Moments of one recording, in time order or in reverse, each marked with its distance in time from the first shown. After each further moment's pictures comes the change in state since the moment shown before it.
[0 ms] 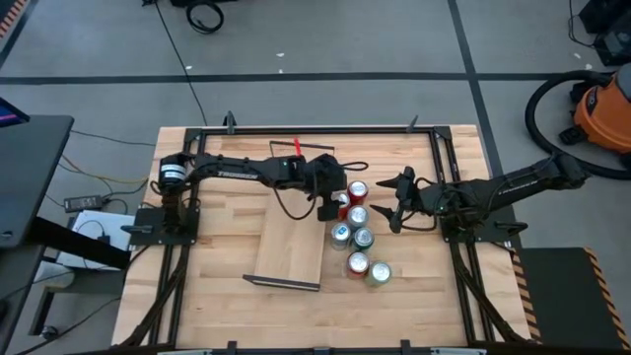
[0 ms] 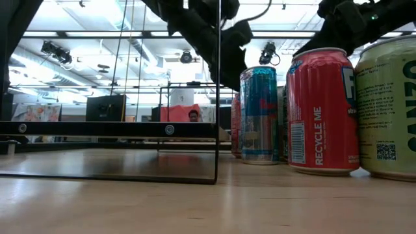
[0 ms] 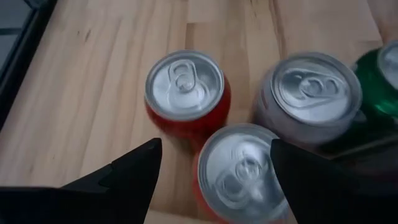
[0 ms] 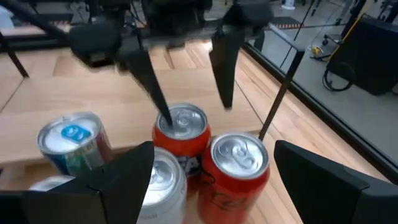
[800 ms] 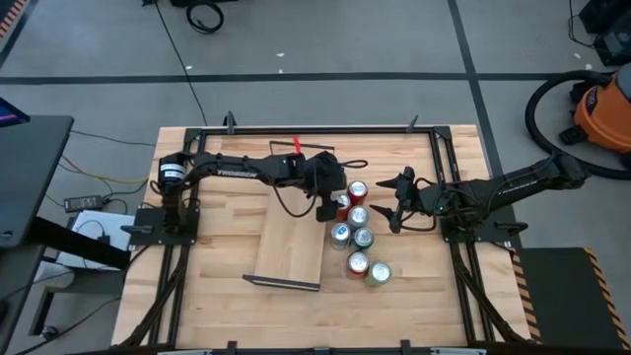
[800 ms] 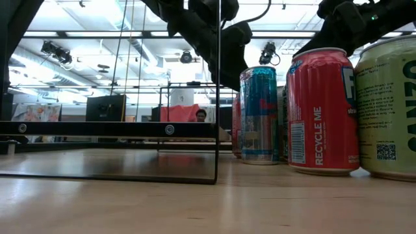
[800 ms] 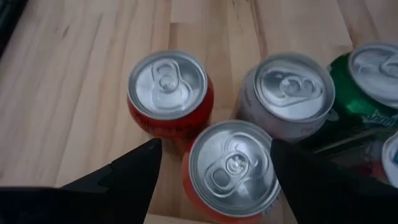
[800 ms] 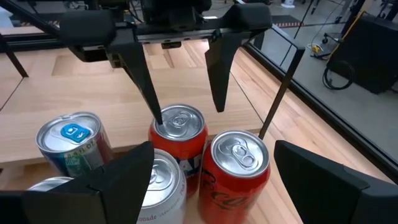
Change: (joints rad) left arm 0.013 -0.012 0.001 -0.020 0.089 -0.024; right arm 0.000 0.005 -0.001 0.001 0.000 0.009
